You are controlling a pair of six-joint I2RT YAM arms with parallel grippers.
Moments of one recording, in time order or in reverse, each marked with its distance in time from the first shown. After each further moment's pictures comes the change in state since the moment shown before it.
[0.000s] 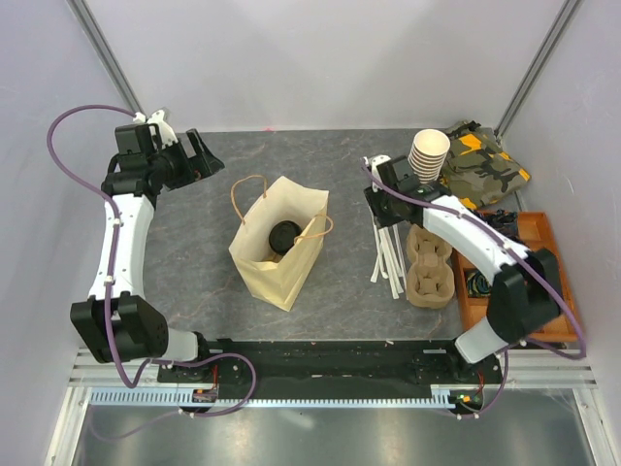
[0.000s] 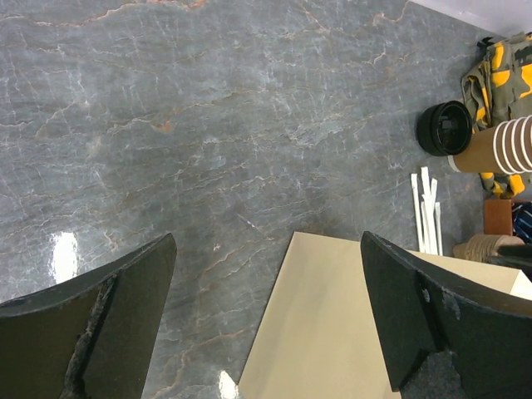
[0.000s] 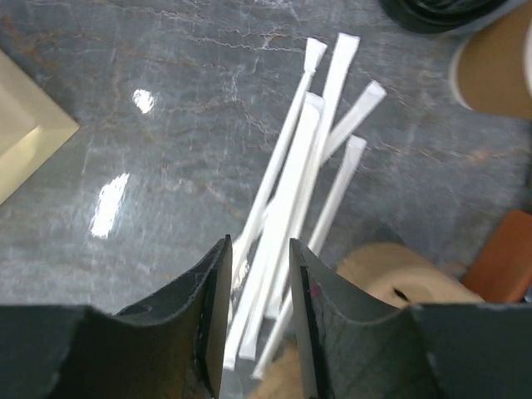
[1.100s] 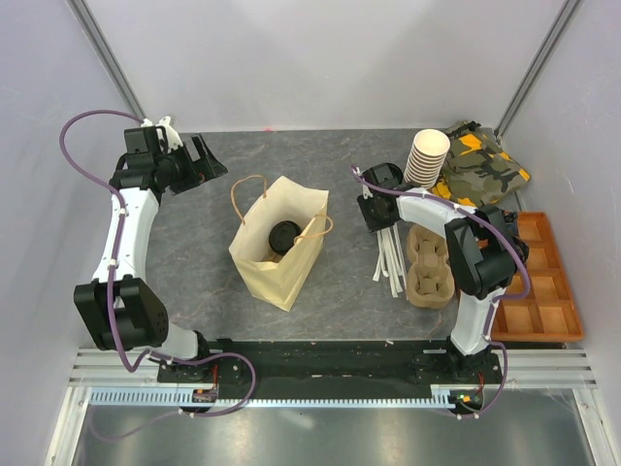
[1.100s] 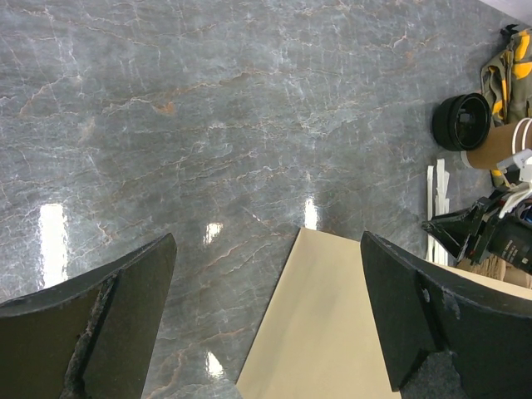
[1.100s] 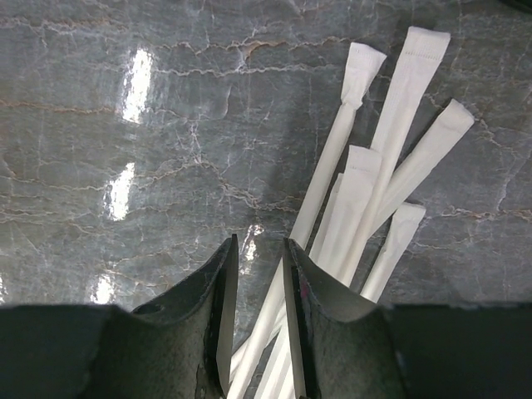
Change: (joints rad) left arm -0.001 0.071 -0.022 0.017 0.001 -0.018; right arm -0.037 0.381 0.034 0.179 -0.012 0.074
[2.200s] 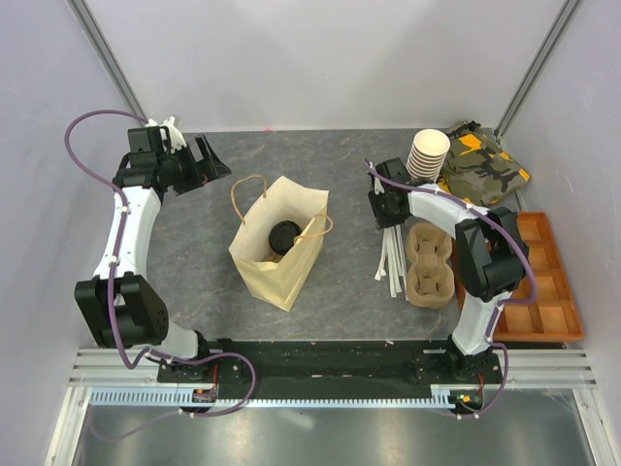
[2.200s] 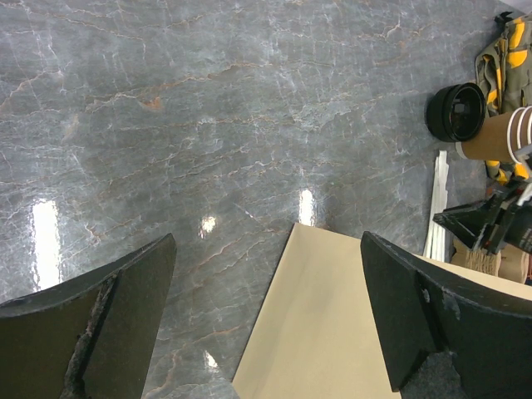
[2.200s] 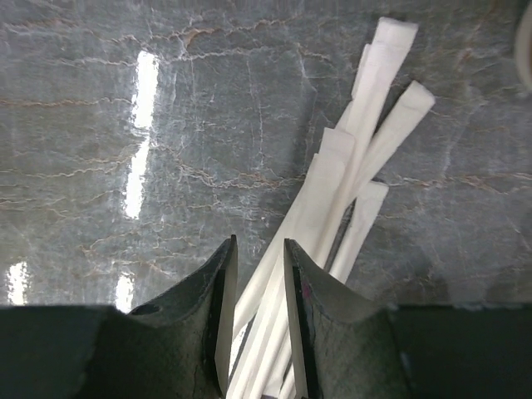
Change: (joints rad) left arm -0.013 0.014 0.000 0.000 0.019 0.000; right arm -0.067 -0.033 0.004 -0.058 -0.032 0.006
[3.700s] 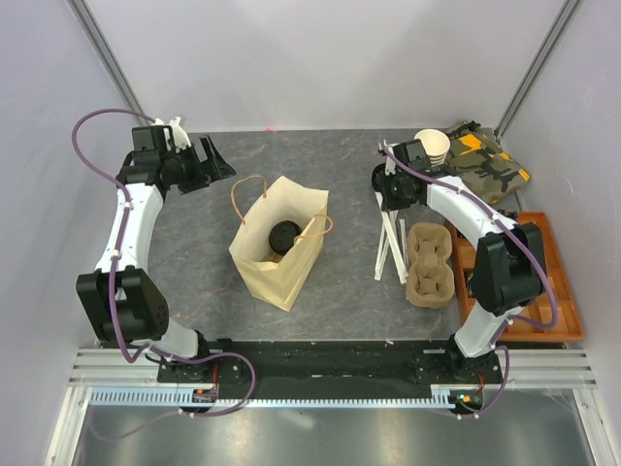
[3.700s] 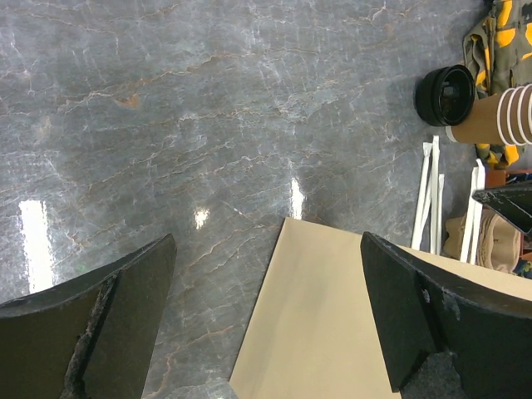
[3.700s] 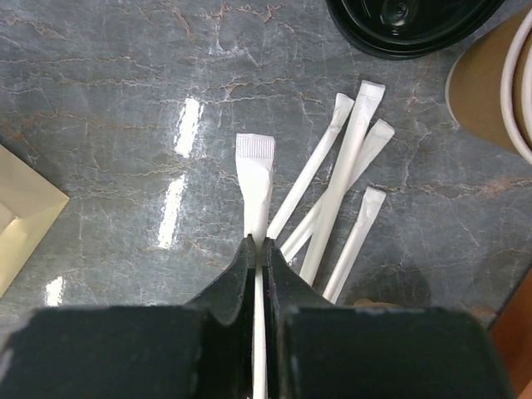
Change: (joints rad) left arm -0.010 0.032 0.008 0.001 0.051 0.019; right arm -0.057 -0.135 0.078 -0.065 -0.107 -0.008
